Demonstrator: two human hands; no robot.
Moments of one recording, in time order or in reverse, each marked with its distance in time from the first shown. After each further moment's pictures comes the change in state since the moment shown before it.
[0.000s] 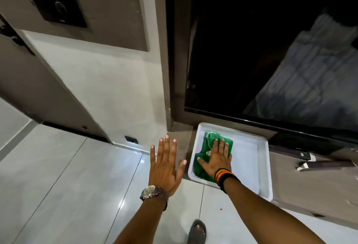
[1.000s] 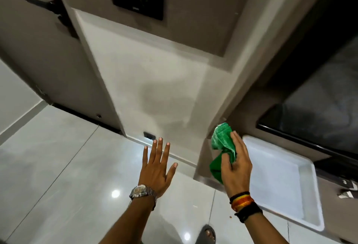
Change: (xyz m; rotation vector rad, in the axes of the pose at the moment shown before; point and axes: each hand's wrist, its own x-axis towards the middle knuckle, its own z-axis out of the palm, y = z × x) left_hand -0.004 -0.206 -0.037 -0.003 -0.028 -0.058; right_hand -0.077 -0.190 -0.019 0.652 0.530 -0.293
